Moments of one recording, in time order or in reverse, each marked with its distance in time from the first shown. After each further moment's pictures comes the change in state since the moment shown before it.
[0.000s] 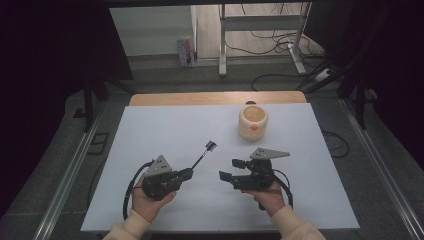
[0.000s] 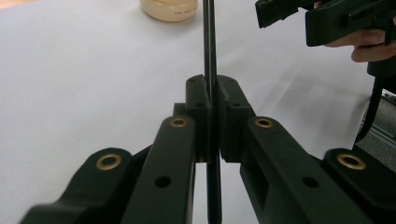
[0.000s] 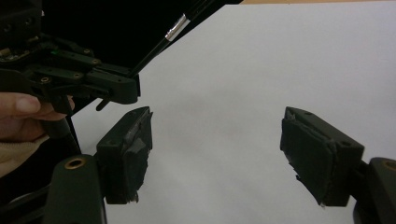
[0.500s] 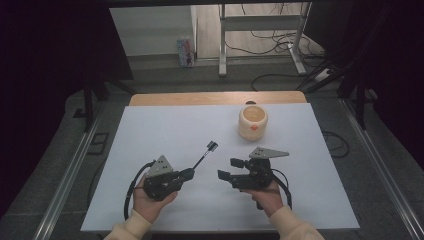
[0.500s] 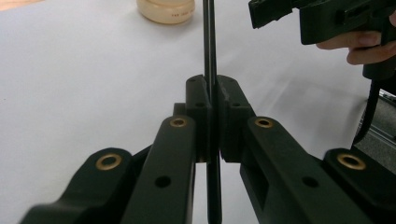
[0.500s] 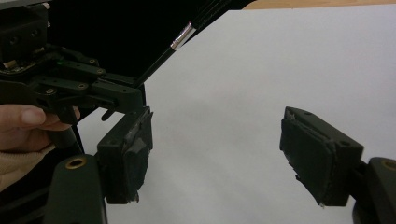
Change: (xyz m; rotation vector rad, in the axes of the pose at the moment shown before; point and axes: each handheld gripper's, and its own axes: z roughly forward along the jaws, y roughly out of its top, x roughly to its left) left arm -0.003 0.001 0.002 -0.007 -0.007 0.003; right arm 0.001 0.001 0.003 -0.018 0.014 0.015
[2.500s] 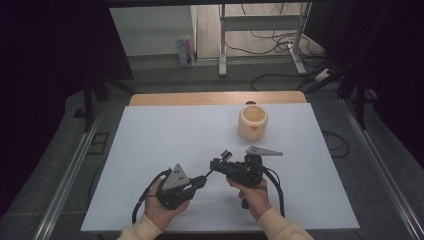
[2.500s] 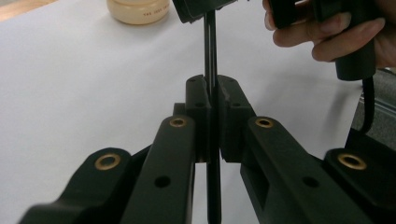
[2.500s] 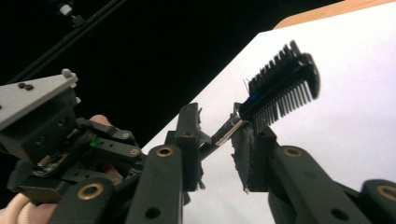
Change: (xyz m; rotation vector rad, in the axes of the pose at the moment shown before) left arm -0.032 -0.003 0.021 0.029 0.015 0.135; right arm 0.000 -0.001 0.024 -0.128 0.171 0.186
